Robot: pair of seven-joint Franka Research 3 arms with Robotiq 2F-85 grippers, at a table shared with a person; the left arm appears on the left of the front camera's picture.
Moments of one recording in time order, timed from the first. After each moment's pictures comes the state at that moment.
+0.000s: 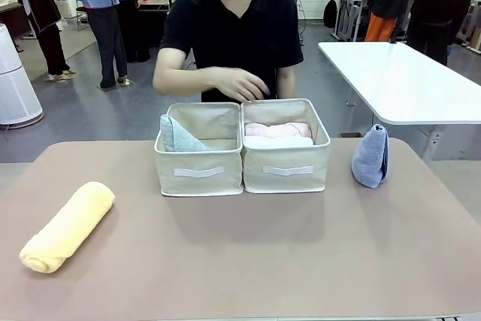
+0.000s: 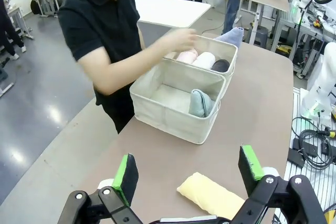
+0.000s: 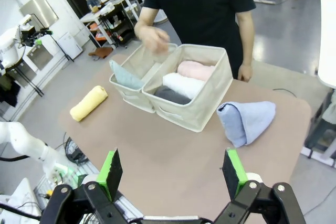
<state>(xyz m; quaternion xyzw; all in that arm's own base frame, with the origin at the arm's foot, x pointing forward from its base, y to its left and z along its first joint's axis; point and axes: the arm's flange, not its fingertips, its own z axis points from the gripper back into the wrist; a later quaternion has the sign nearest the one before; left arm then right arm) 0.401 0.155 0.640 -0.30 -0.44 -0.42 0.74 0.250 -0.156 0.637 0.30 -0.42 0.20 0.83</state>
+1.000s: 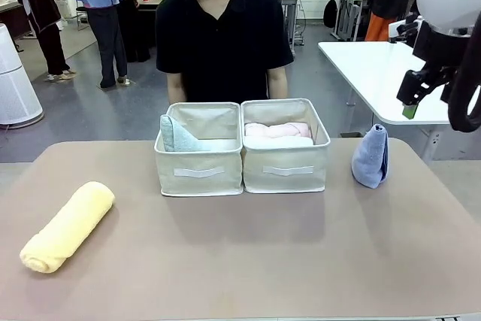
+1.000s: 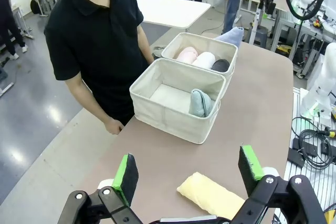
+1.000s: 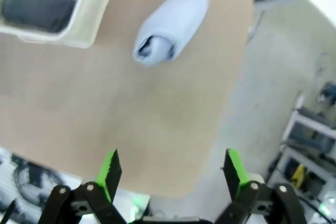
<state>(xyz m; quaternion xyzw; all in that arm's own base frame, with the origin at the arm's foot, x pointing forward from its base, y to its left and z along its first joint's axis) 0.402 0.156 0.640 -0.30 -0.43 -0.42 0.74 0.426 0.031 0.566 -0.07 -0.08 0.17 0.98</state>
